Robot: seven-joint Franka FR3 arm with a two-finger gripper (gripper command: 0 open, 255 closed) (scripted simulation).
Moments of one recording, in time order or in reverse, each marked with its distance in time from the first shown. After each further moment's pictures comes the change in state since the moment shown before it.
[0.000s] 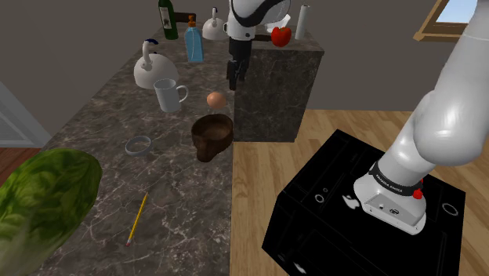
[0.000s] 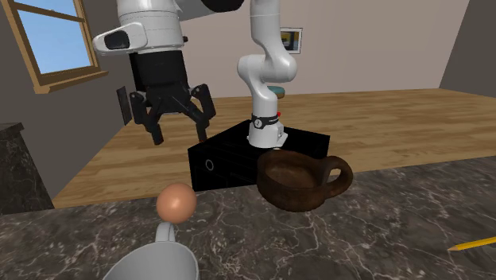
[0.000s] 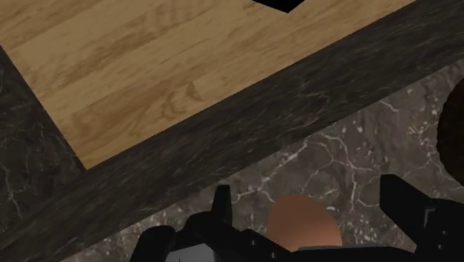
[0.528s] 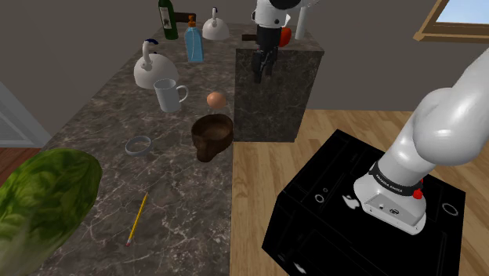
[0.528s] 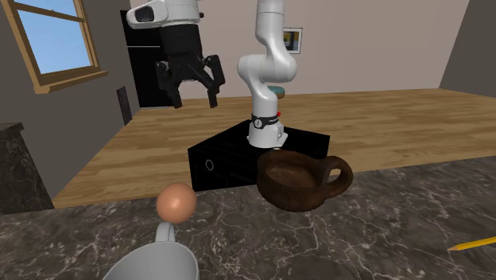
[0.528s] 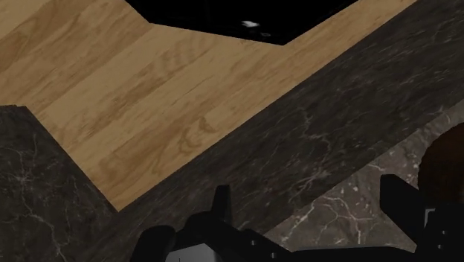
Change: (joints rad) arm -0.024 -0.287 -0.023 -0.226 -0.020 -0.093 0.119
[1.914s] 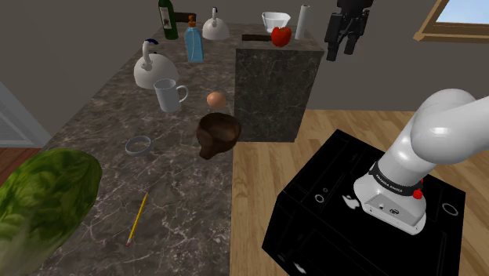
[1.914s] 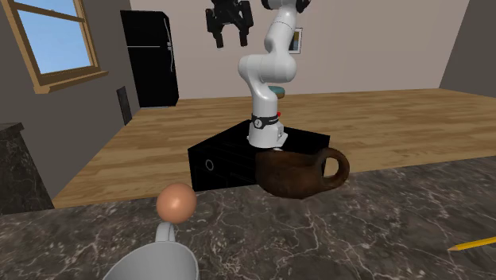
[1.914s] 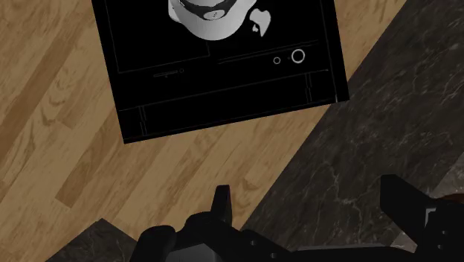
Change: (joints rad) arm -0.092 -0.633 0.016 -0.198 -0.032 -0.511 0.317
